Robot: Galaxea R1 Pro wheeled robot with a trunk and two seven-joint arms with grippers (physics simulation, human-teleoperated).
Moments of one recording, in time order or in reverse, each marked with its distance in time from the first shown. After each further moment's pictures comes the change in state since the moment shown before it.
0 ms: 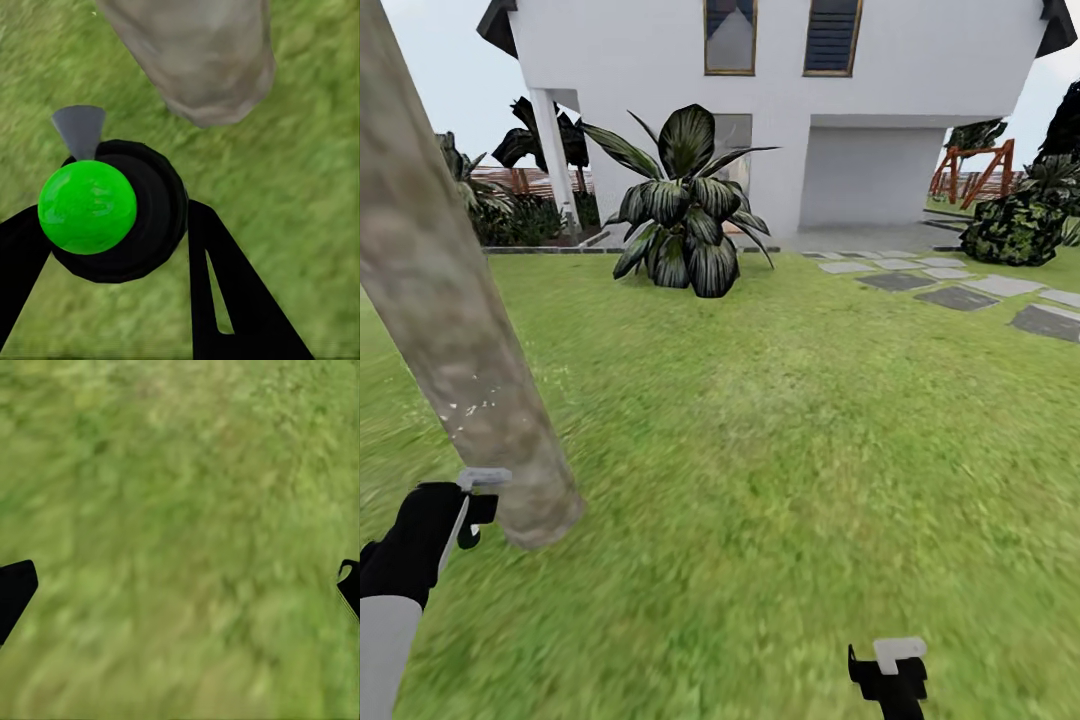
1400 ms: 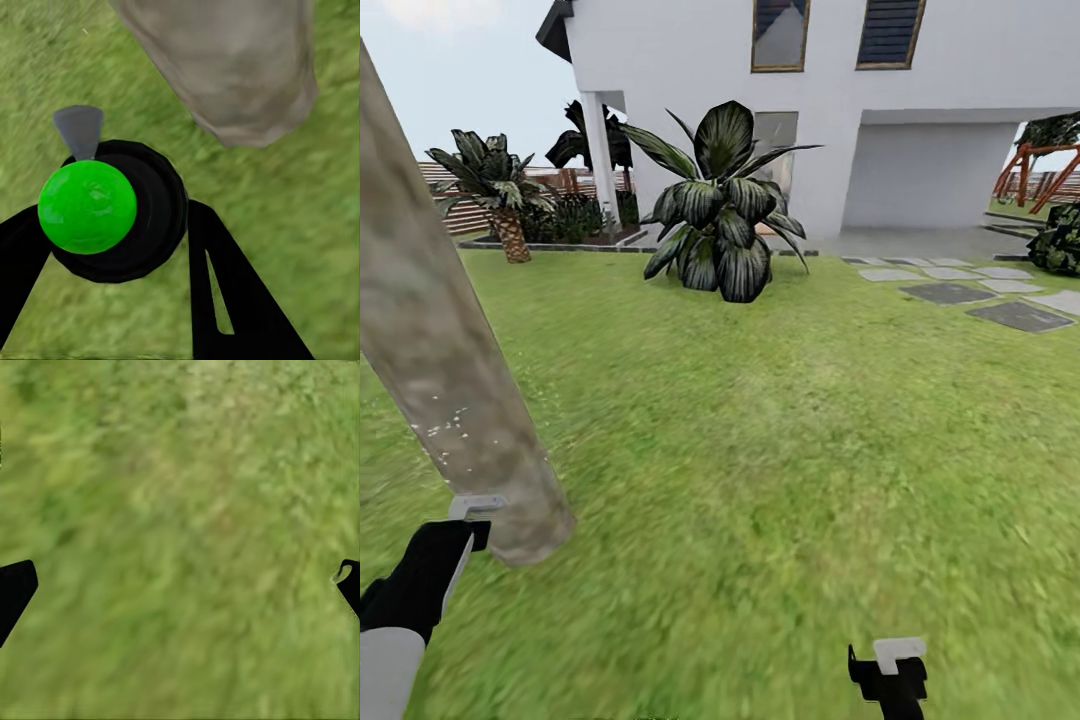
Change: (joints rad) left arm 0.075 -0.031 0.040 0.088 0.003 -0.204 0.175; right arm 0.000 0.000 0.001 0.000 0.000 0.000 0.000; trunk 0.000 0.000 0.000
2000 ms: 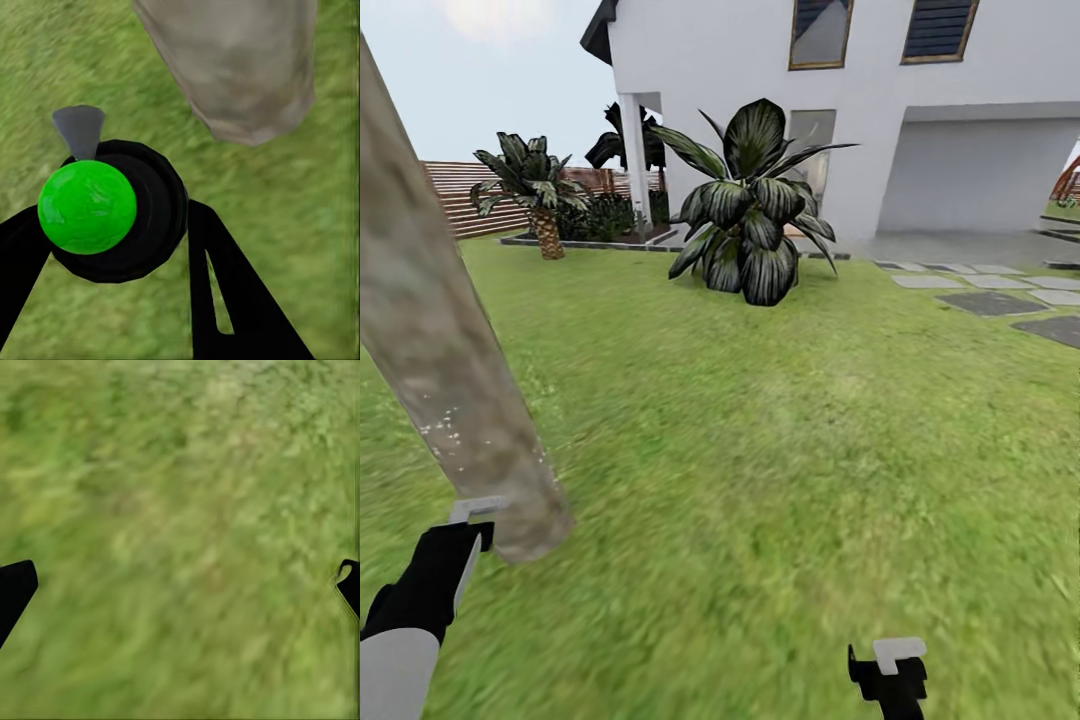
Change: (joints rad) left arm 0.001 -0.055 0.075 -0.008 0.006 -0.020 0.057; right arm 0.000 0.000 0.001 0.000 0.002 0.000 0.000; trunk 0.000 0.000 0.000
